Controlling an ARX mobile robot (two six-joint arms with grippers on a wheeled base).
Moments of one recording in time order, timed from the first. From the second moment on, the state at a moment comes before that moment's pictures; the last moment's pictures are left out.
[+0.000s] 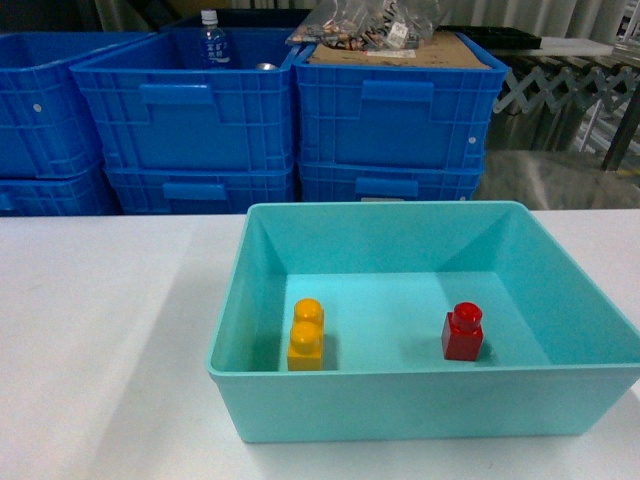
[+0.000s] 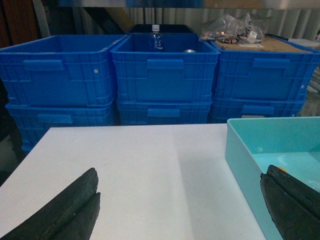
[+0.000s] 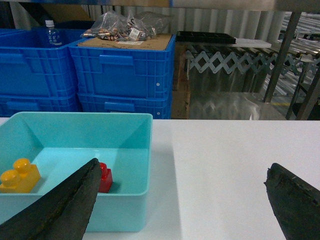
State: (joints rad) left arm 0.00 0.01 0.02 0.00 0.00 0.00; right arm 0.00 0.00 0.01 0.00 0.00 0.00
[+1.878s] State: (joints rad) left arm 0.00 0.01 0.02 0.00 0.00 0.00; right arm 0.00 0.00 0.01 0.00 0.00 0.00
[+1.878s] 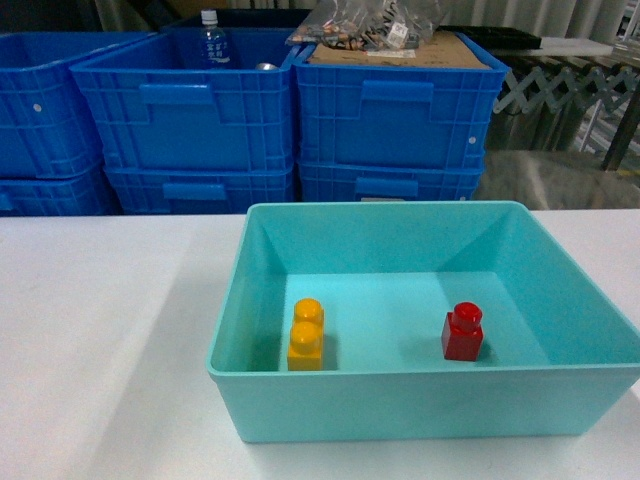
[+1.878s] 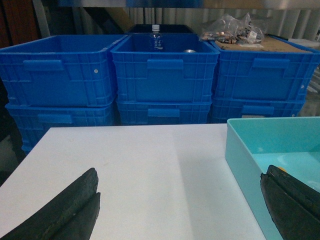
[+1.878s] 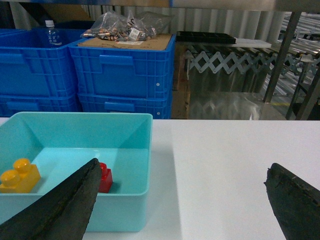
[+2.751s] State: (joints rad) left arm 0.00 0.01 0.02 0.00 0.00 0.00; right arm 0.45 1.30 0.56 0.34 0.17 0.01
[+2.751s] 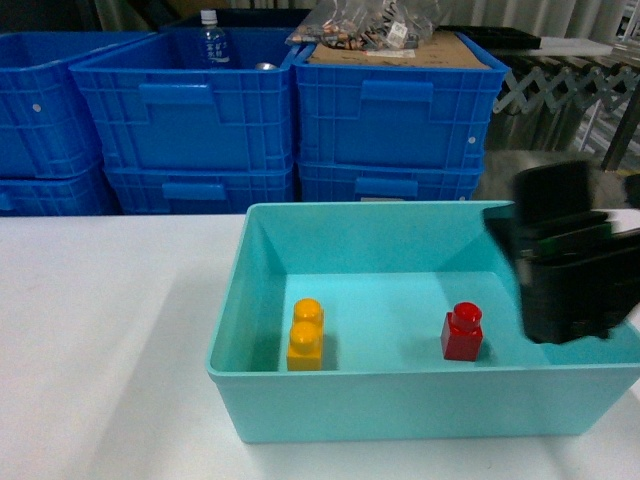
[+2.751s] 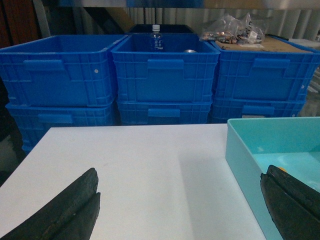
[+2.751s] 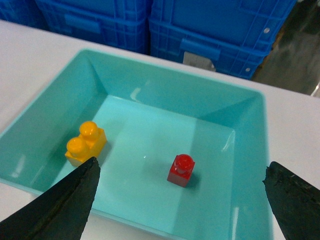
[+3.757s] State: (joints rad) left arm 0.00 0.01 0.02 0.00 0.00 0.00; right arm 0.43 2.02 1.15 -0.04 0.30 0.27
